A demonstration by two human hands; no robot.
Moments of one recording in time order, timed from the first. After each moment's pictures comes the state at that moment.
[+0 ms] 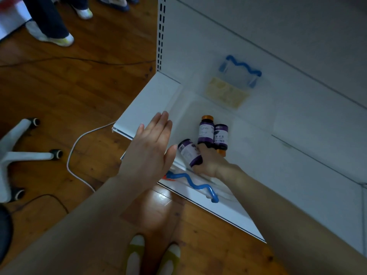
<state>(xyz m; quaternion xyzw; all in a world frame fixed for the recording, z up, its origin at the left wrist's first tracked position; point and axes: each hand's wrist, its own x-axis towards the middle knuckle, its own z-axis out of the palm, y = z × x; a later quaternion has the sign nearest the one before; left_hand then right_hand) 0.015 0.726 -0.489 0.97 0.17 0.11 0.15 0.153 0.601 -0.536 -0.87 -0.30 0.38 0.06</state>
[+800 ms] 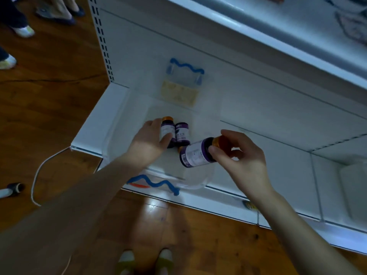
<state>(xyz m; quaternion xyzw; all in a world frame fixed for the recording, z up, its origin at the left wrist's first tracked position) 0.101 0.690 -0.482 0.92 0.20 0.00 0.35 0.130 0.495 -0.403 -0.88 -0.12 0.09 0.46</state>
